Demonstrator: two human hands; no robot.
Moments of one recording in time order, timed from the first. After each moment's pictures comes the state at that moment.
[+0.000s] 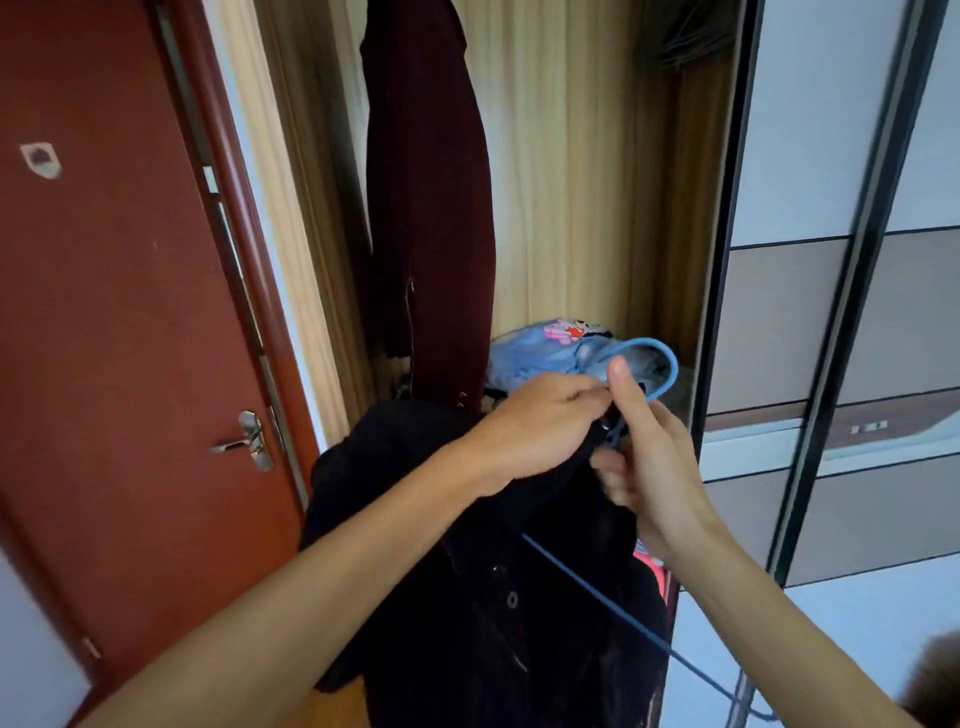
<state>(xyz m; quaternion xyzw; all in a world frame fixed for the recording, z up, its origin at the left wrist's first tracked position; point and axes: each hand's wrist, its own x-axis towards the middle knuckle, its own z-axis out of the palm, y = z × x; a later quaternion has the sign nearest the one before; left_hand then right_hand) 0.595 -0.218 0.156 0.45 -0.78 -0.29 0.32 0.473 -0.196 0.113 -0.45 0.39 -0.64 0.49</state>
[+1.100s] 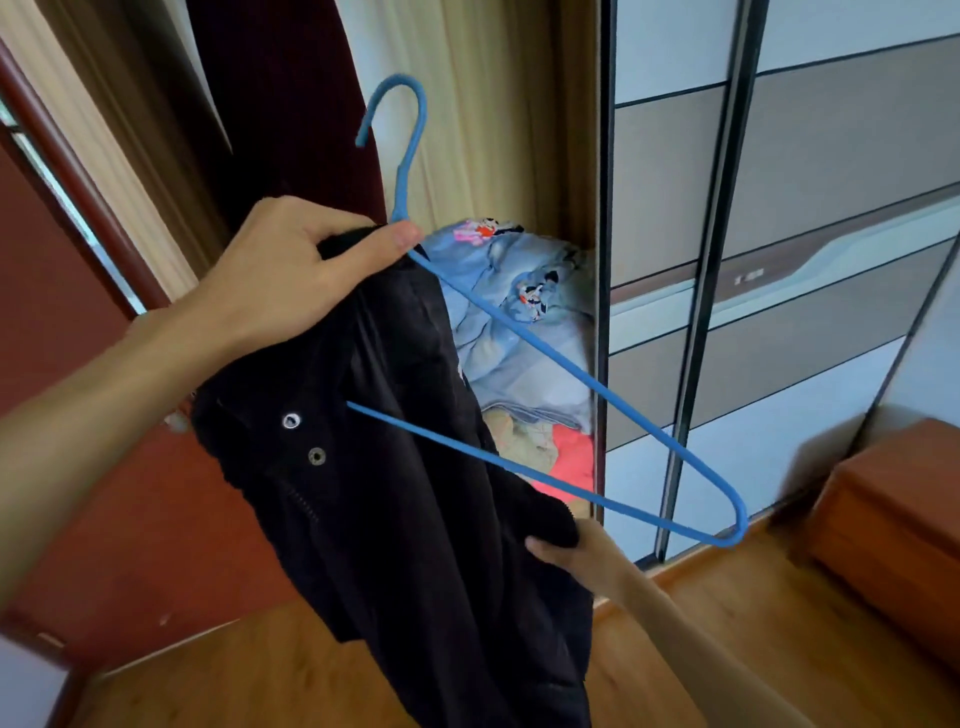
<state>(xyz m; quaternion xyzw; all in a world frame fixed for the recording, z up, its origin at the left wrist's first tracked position) 0.662 -0.202 0.186 0.39 -0.84 -0.05 0.36 0.417 -0.174 -0.163 -0.55 0.61 -0.32 0.48</state>
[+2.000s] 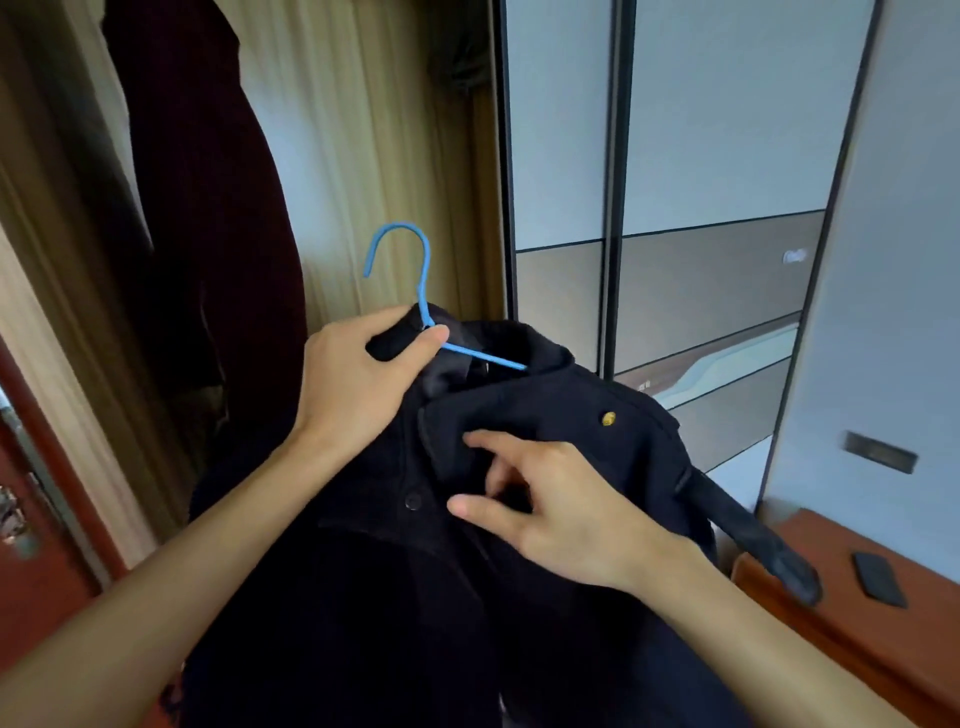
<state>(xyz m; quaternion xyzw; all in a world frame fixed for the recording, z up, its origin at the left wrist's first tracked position) 0.548 -0.219 0.170 0.36 -0.74 -0.12 0.56 0.377 -0.119 0.108 -0.77 0.51 -0.37 0.12</state>
